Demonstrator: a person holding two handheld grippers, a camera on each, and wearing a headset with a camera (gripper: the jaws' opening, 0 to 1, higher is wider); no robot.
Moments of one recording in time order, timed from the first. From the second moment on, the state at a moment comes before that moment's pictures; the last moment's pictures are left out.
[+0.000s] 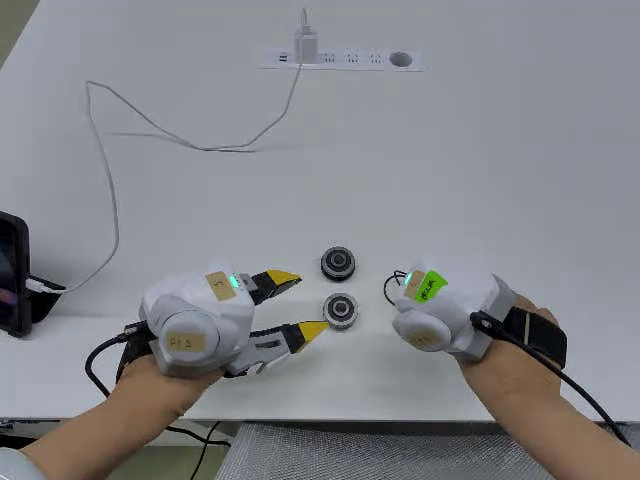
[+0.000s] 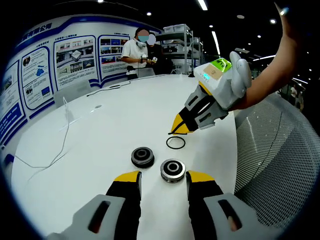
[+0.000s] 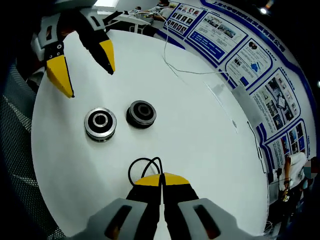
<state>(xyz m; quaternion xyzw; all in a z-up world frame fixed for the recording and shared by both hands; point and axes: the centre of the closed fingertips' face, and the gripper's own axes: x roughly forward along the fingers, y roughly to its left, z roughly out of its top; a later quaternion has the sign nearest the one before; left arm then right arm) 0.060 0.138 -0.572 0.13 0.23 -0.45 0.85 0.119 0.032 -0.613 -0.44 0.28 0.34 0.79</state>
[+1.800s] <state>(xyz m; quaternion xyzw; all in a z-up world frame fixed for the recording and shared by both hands) 0.088 0.135 -0.569 0.13 0.23 -0.43 0.86 0.103 0.074 -0.580 -0.08 0.32 0.32 0.89</state>
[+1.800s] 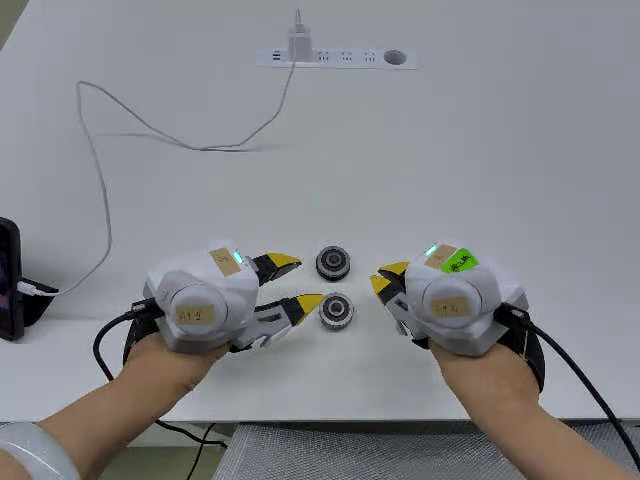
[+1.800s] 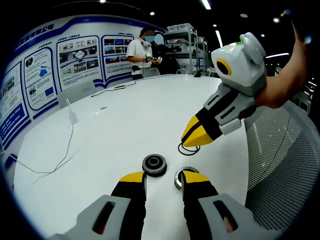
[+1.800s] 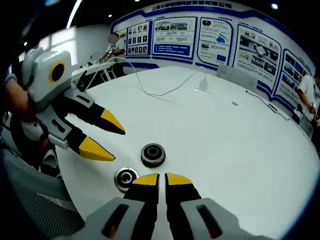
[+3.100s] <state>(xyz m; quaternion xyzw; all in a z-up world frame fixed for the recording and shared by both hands) 0.125 0.118 -0.588 0.14 0.26 -0.42 0.86 0.108 0.069 -0.588 0.06 0.35 0.29 0.89</state>
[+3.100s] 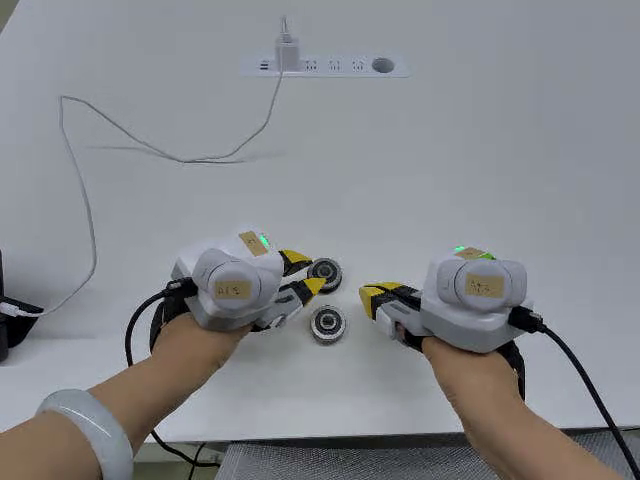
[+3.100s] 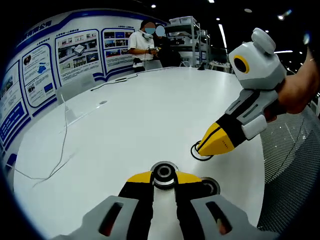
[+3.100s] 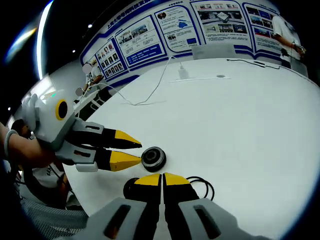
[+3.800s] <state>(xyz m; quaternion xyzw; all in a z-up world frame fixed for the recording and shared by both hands) 0.132 0.111 -0.598 0.14 0.27 -0.42 0.86 0.112 0.069 -0.589 0.07 0.35 0.28 0.89</state>
